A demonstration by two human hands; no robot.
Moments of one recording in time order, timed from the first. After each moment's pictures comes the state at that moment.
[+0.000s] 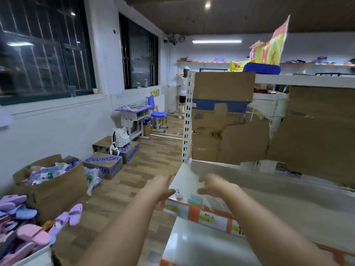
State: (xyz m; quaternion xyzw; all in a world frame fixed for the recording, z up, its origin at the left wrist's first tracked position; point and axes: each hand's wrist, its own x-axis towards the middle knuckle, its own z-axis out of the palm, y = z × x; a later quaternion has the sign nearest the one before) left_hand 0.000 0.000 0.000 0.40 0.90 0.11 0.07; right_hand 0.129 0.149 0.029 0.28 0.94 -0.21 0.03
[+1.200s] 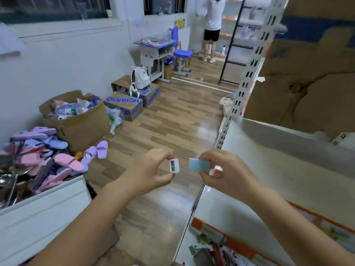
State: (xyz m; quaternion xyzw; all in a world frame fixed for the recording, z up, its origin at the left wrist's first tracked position) left_hand -0.071 -0.132 -0.047 0.50 0.81 0.32 0.04; right_hand 0.056 0.056 -0.024 -0.01 0.95 -0.24 -0.19
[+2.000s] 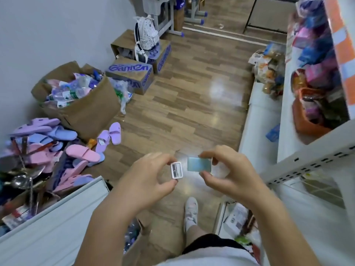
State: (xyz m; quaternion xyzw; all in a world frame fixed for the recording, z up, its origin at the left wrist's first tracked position) left_hand -0.319 -0.138 -0.077 0.41 0.85 0.31 0.14; right_hand -0.217 0.050 -0.088 0.03 0.91 -0.39 -0.12
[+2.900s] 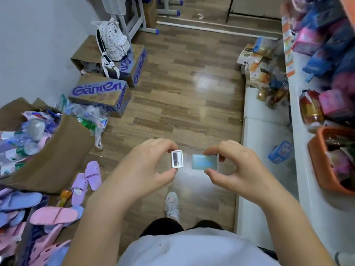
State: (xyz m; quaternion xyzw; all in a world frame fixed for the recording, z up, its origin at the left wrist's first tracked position) left_hand -0.643 0.110 -0.065 0.49 0.82 0.25 0.19; right_hand -0.504 0.280 -0.089 0.10 0.92 -0.37 -0.10
